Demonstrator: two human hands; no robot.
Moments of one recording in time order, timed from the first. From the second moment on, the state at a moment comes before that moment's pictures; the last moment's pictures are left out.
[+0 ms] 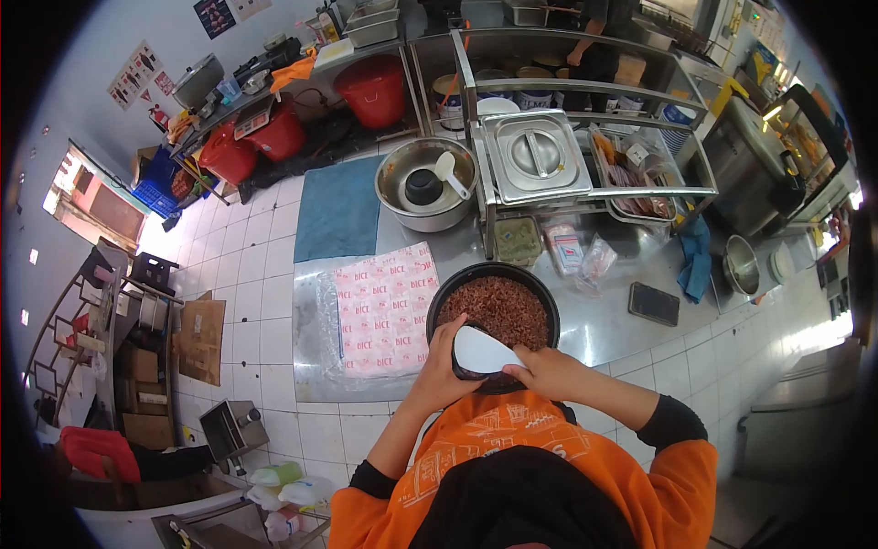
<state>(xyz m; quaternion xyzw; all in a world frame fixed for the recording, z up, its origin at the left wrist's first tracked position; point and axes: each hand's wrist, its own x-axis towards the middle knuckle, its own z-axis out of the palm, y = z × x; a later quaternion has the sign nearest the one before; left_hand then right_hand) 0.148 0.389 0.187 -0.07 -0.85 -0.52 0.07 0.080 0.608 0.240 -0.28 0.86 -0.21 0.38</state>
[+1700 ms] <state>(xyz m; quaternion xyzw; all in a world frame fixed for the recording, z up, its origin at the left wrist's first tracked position) 0.162 0.423 0.188 0.08 -0.60 -0.80 0.05 -0.007 0.634 0.230 -0.39 0.72 -0.39 0.43</state>
